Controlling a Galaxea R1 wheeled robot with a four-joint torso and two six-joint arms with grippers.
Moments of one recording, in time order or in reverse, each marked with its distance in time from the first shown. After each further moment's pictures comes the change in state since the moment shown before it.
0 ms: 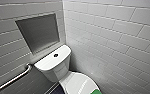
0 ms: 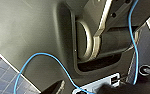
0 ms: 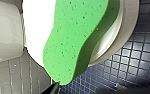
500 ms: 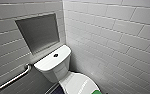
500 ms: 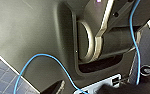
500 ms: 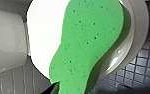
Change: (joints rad) left arm 0.006 0.000 0.000 0.000 0.002 0.000; right arm 0.045 0.016 -0.034 0.003 -0.006 0.049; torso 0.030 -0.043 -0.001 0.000
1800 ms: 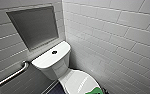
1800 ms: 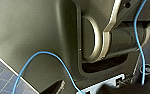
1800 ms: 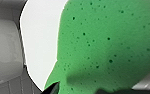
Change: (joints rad) left arm -0.005 0.003 -0.002 0.000 -0.004 0.000; right arm 0.064 0.091 -0.099 0.067 -0.008 0.001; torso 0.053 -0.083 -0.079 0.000
